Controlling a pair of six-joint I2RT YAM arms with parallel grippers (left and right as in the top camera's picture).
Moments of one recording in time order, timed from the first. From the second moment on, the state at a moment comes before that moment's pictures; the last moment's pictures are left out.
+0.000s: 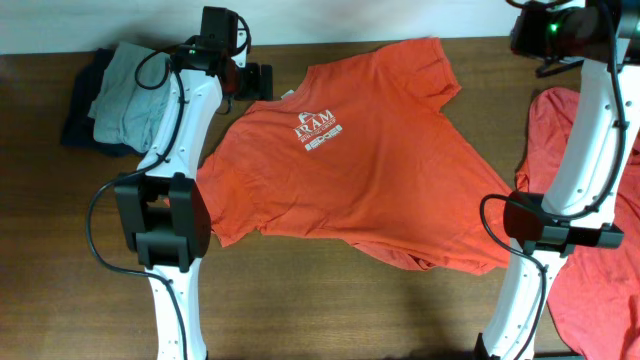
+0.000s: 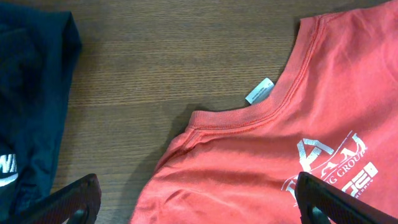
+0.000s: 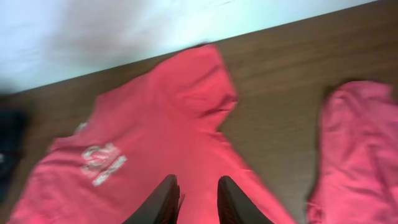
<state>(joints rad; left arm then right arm) -0.15 2.33 2.19 -0.91 0.03 -0.10 -0.15 2.33 3.13 -1.69 -0.23 0.13</state>
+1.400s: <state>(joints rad) -0.15 2.33 2.19 -0.91 0.03 -0.10 -0.15 1.84 1.46 -1.17 0.03 0.15</state>
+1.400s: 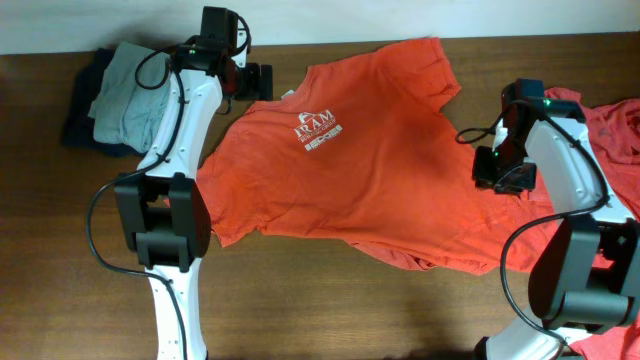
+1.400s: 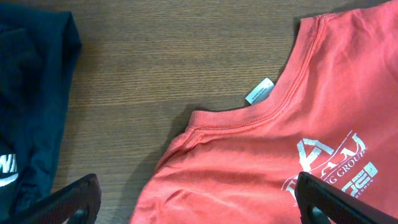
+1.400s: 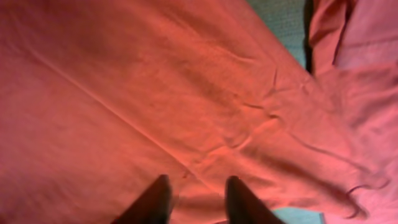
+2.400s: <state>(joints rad) -0.15 2.33 2.19 -0.91 0.16 -0.10 -0.48 1.84 1.60 -1.26 -0.03 0.15</state>
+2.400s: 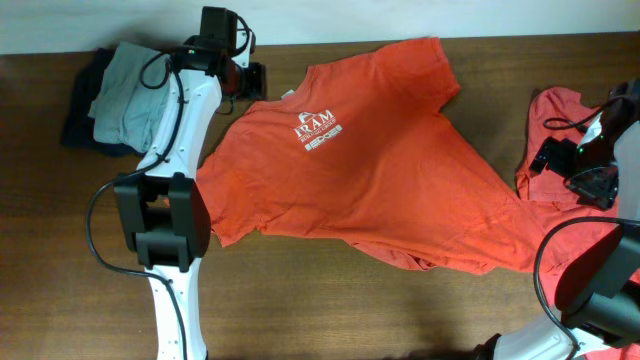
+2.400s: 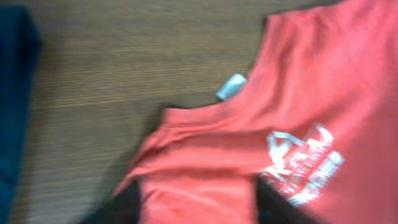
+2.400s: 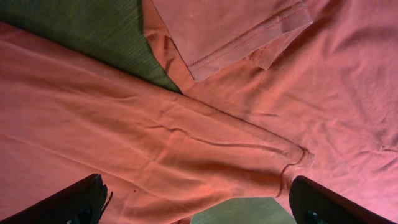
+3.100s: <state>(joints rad) -0.30 2.44 2.19 -0.89 -0.04 -0.03 -0.48 1.84 1.60 -1.26 -0.03 0.15</state>
